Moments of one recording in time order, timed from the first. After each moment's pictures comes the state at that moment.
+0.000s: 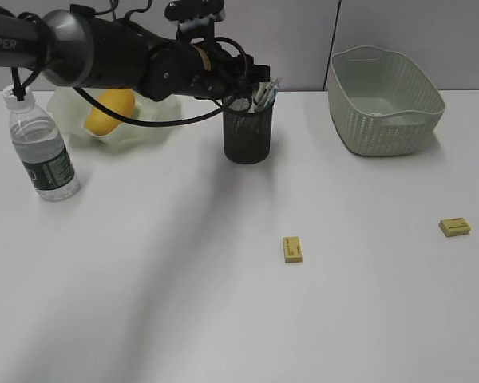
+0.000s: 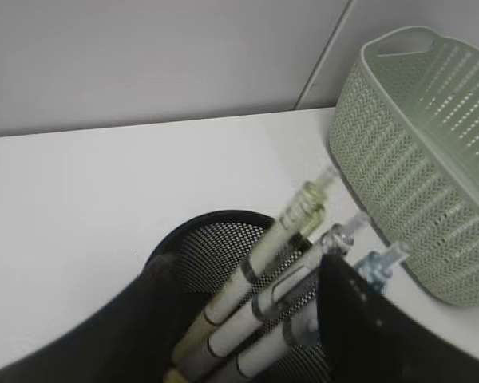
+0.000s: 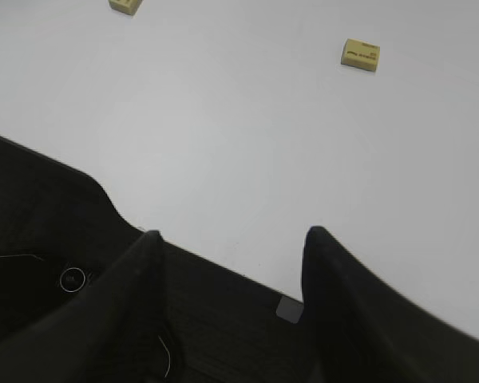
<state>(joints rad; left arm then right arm) -0.57 2.19 -1.63 0.20 0.03 -0.53 0.54 0.32 -0.54 -0.11 1.11 0.07</state>
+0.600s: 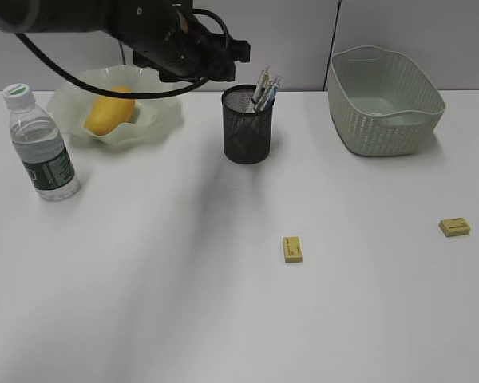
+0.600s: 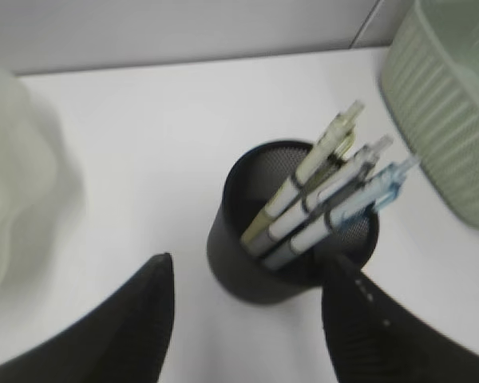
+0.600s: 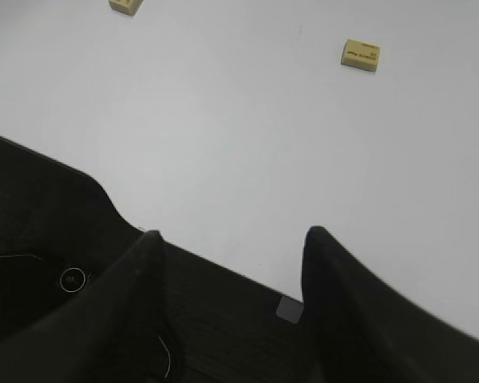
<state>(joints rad) -0.57 2.04 -1.64 0.20 0.38 -0.53 0.54 0.32 -0.54 -0.11 1.11 0.07</state>
